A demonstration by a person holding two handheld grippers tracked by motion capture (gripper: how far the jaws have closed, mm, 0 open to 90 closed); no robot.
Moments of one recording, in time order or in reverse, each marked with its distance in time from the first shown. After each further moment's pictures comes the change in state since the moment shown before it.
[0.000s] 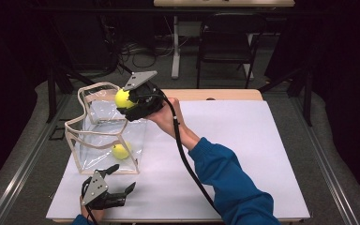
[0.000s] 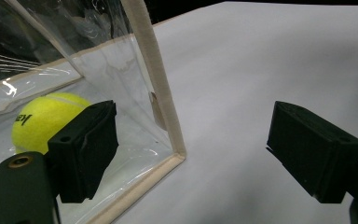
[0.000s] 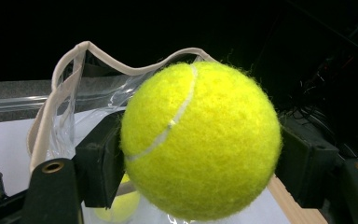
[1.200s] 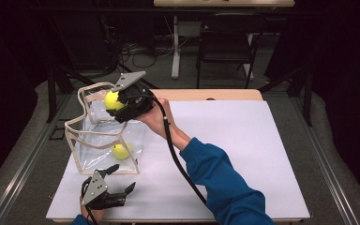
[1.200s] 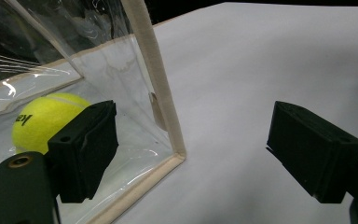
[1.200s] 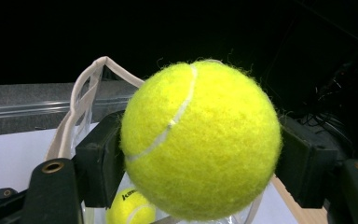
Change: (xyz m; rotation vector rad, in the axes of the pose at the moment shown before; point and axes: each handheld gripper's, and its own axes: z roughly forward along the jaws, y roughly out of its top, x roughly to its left) left arm 0.000 0.000 0.000 -0.003 0.001 0.001; right arm 0.011 0.012 0.017 -0.017 0.047 0.005
